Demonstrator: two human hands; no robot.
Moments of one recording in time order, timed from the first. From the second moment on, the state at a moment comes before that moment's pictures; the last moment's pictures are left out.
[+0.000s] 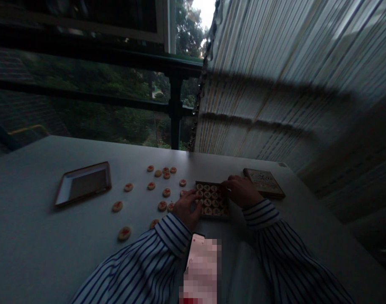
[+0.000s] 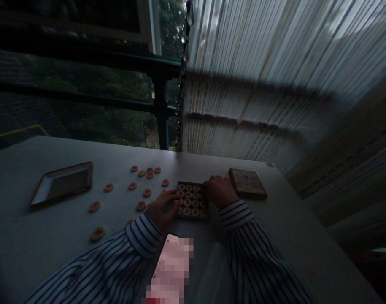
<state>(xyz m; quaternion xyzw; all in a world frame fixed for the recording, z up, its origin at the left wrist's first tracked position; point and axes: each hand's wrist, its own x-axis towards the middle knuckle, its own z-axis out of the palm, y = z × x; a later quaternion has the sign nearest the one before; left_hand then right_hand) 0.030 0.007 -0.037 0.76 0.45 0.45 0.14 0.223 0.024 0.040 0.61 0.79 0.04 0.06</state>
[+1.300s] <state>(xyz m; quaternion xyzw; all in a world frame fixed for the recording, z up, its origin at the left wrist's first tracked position) 0.030 0.007 -0.040 0.76 0.44 0.46 0.12 0.224 0.023 0.039 0.62 0.78 0.05 0.07</state>
